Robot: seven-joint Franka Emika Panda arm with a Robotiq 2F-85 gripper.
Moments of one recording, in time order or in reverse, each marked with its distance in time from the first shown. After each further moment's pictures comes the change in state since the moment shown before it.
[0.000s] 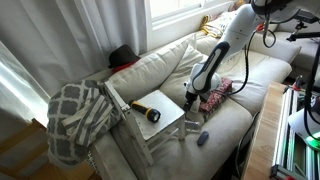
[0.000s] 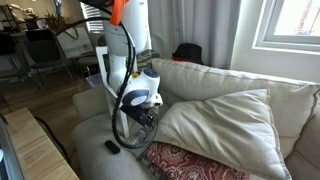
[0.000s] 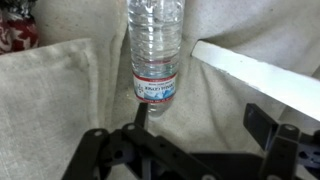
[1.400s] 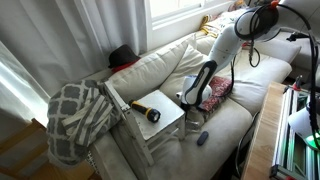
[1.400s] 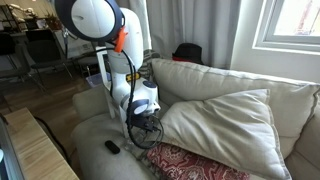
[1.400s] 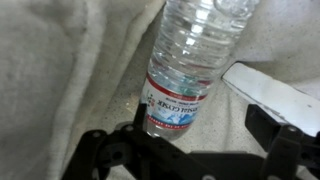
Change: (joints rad) arm 0.193 0.202 -0.091 0.282 0.001 -0.056 -0.212
